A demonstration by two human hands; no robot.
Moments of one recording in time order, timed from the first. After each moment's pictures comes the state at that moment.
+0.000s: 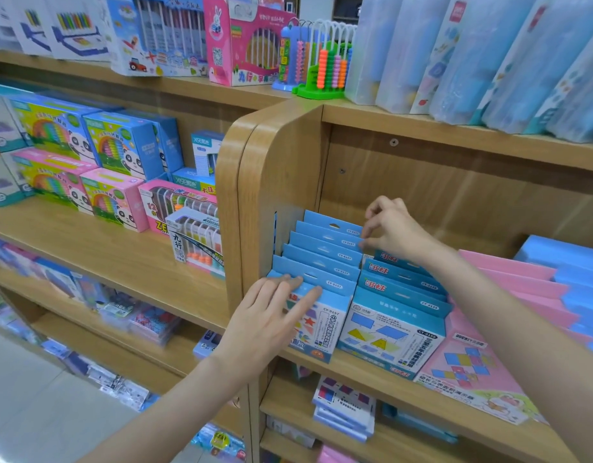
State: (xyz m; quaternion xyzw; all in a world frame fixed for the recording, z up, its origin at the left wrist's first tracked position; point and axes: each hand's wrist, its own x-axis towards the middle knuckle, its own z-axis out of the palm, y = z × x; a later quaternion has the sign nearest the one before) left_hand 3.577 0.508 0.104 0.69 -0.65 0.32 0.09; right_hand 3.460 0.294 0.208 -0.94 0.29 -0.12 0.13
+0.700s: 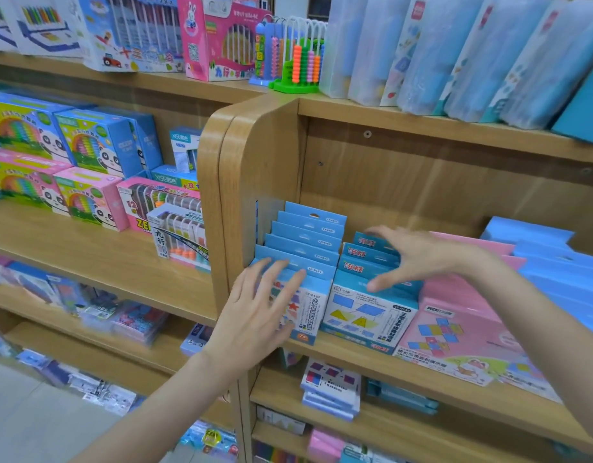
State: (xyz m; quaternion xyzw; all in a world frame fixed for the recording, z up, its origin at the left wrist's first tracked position) left_hand 3.564 0.517 0.106 0.71 -0.64 0.26 0.16; right_hand 3.388 0.321 0.223 -0.93 0.33 0.15 0.12
